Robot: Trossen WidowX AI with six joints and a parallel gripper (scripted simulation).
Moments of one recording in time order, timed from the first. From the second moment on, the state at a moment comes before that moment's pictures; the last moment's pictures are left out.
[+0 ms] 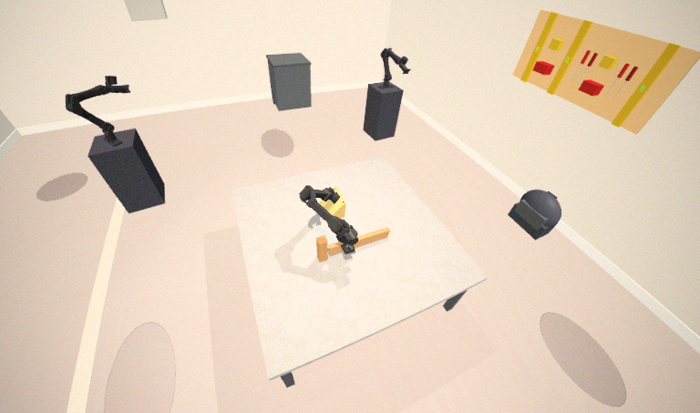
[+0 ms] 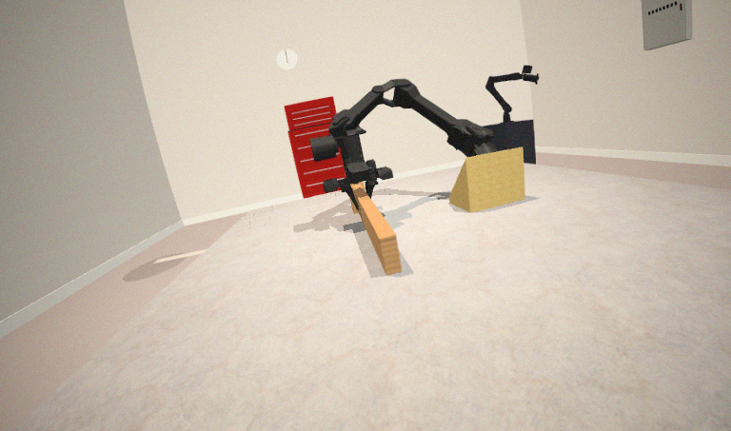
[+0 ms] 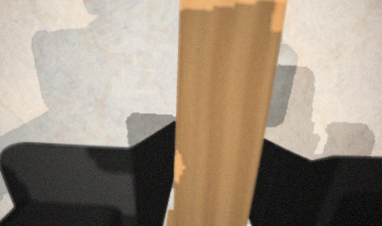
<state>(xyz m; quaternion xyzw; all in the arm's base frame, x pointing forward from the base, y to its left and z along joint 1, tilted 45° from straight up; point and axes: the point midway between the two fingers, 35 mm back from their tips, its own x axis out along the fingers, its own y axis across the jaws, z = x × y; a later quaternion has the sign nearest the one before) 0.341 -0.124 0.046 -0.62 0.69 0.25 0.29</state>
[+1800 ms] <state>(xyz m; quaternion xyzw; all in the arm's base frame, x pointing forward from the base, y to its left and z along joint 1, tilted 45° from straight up) 0.341 -0.128 0.050 -0.62 0.69 0.25 0.29</state>
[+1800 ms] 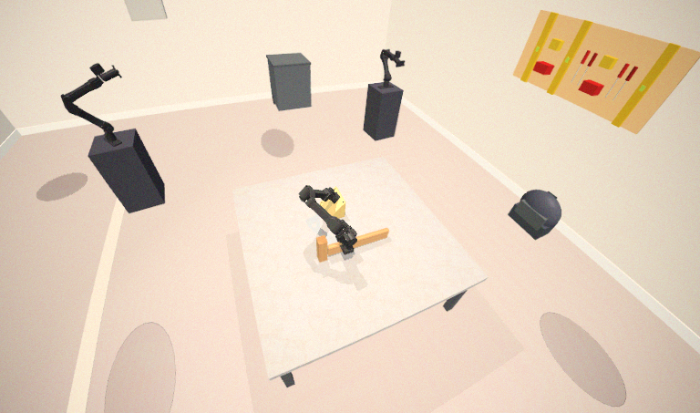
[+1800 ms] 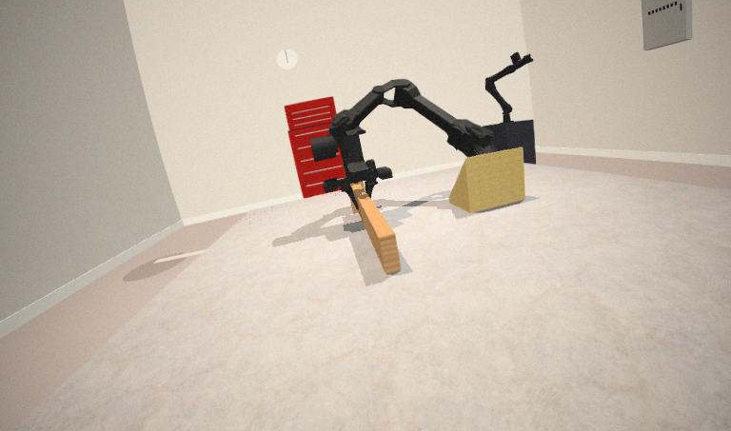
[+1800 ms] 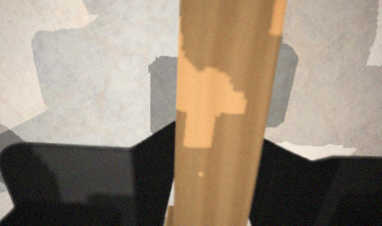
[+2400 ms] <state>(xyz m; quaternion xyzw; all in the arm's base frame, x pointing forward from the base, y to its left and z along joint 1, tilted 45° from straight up) 0.341 -0.129 0.052 -0.62 0.69 0.25 0.29</state>
